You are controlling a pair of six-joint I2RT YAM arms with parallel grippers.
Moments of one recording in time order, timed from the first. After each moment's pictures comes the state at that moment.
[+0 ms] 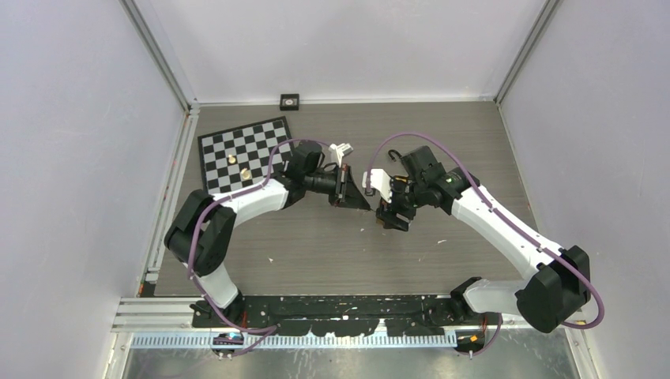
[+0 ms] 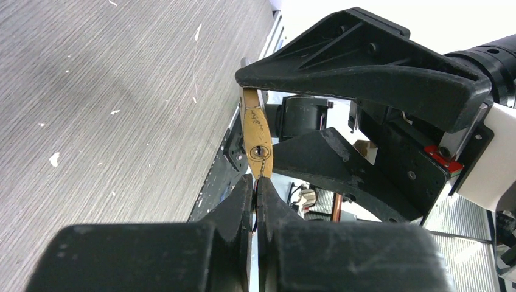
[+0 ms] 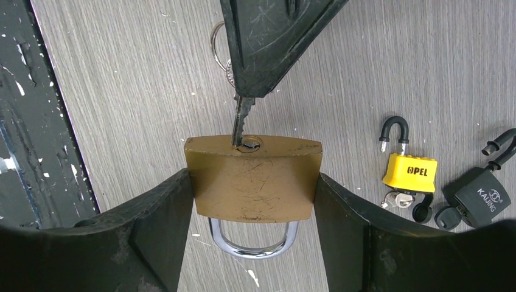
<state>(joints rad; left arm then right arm) -0.62 1.70 1.03 0.17 0.94 -0.88 0.54 1.26 1.06 -0.80 -0.44 -0.76</state>
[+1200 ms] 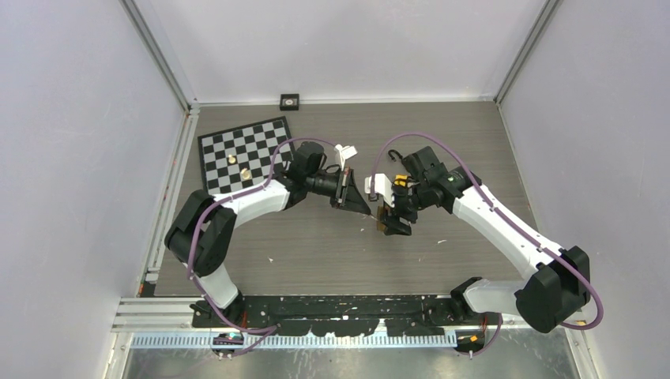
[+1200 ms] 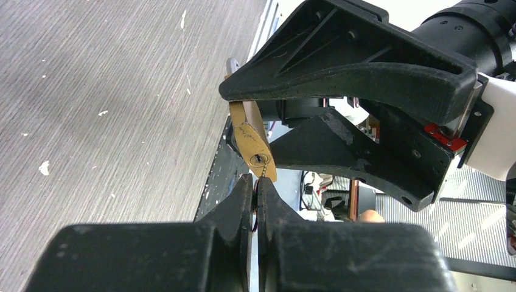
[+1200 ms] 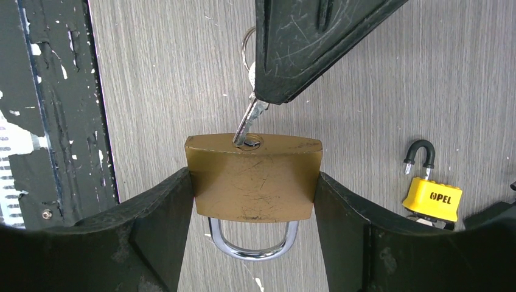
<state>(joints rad) -0.63 1.70 1.03 0.17 1.00 -0.78 0.52 1.26 1.06 -0.87 -0.57 -0.85</state>
